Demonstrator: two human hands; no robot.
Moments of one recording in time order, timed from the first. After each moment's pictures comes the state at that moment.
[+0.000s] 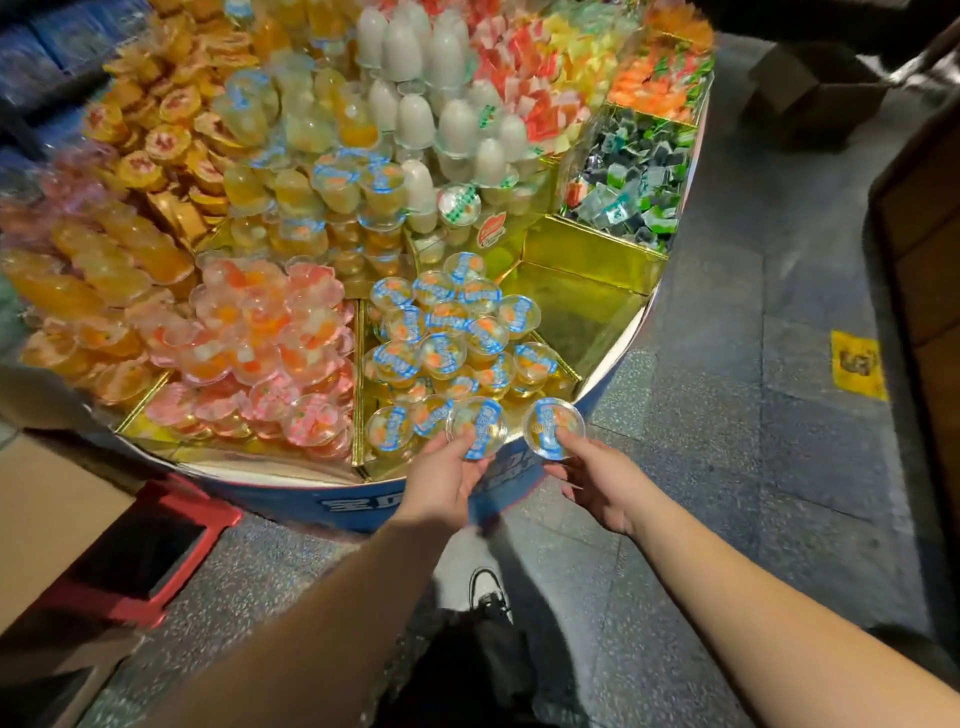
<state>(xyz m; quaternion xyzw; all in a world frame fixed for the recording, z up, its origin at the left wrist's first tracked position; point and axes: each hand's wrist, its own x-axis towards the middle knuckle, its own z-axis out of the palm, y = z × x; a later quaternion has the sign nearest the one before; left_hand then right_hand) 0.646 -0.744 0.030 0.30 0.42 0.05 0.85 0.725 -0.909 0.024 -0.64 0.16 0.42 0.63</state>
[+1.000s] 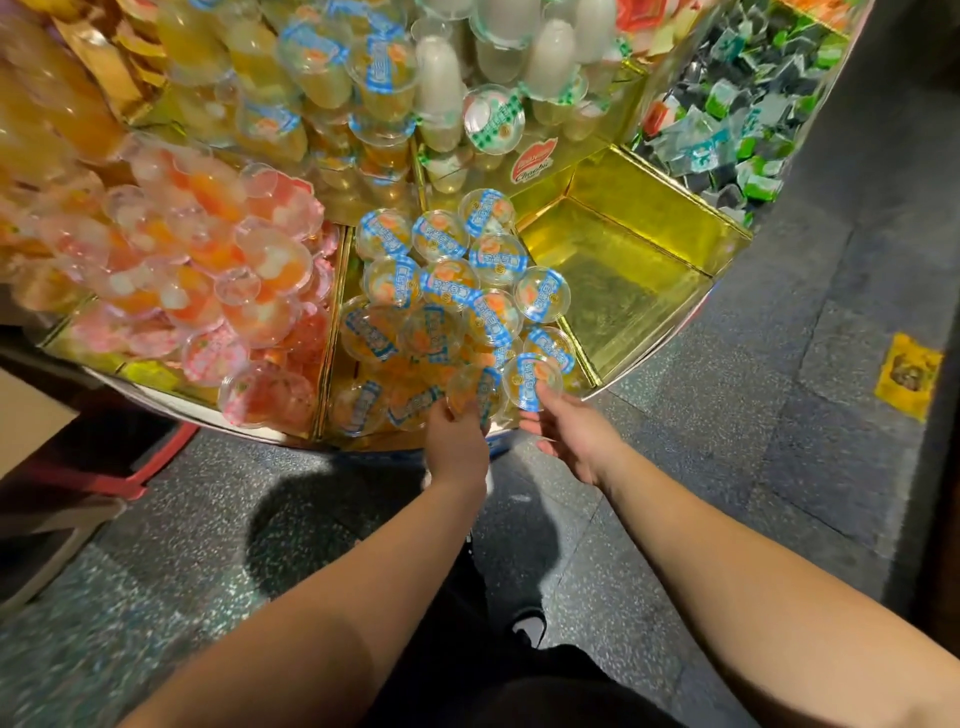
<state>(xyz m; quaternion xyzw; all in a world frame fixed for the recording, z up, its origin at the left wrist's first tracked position) 0.746 -0.754 -0.047 0.47 0.58 0.10 0.66 0.847 -0.853 -0.043 -0.69 0.14 0.49 0.52</state>
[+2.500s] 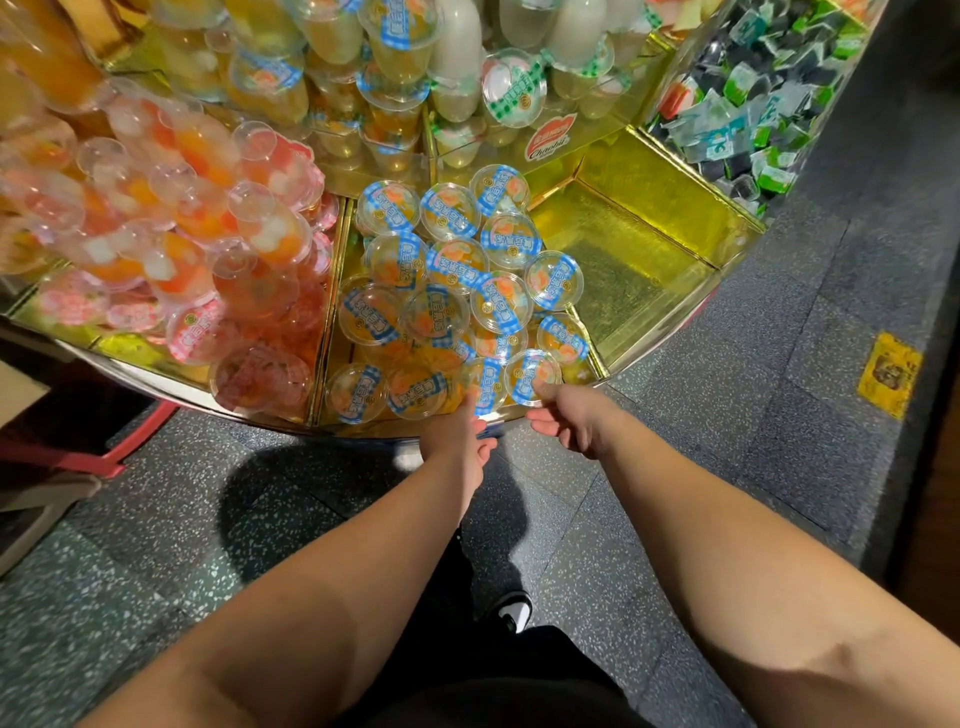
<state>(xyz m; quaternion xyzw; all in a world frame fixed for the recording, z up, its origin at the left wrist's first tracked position) 0.751 -0.738 -0.071 0.24 0.66 -0.02 0.71 0.865 -0.833 -0.055 -0.73 0.20 0.52 0.39</state>
